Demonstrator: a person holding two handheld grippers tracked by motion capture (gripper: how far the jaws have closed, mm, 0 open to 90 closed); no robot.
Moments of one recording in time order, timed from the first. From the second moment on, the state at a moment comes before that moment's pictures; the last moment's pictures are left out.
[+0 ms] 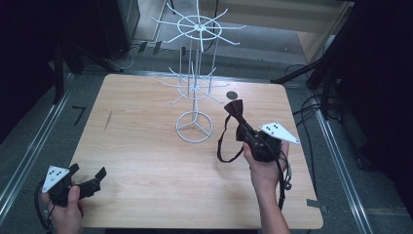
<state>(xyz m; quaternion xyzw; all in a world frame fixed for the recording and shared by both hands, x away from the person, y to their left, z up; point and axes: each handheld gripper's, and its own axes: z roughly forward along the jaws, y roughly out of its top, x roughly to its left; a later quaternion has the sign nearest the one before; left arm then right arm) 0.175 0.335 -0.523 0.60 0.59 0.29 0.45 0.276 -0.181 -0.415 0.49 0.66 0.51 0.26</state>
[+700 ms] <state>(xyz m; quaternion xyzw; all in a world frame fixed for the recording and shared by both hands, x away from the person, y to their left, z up) 0.175 0.335 -0.523 0.60 0.59 0.29 0.45 0.282 -0.175 -0.395 0.49 0.64 0.52 0.27</state>
